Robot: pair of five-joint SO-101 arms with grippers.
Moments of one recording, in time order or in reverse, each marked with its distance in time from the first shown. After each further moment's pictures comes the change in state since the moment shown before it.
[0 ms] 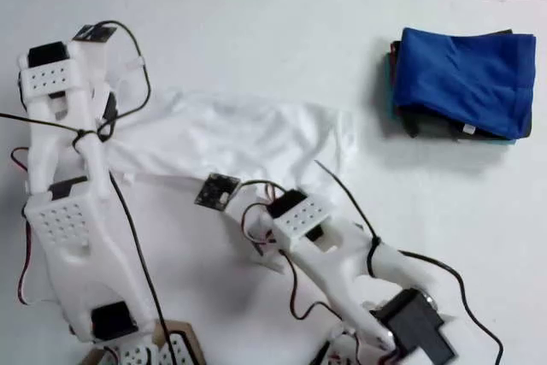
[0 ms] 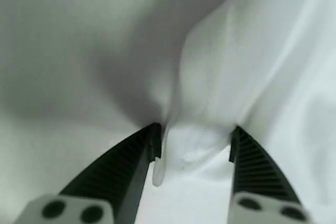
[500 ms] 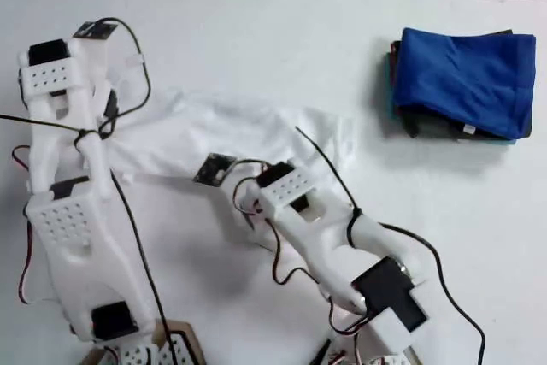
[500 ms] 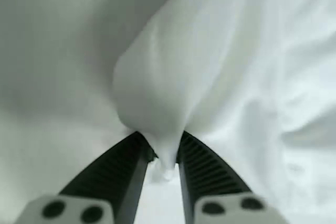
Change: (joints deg) left arm 1.4 0.0 -0.8 0.1 0.1; right arm 1.8 12.0 -12.1 5.9 0.0
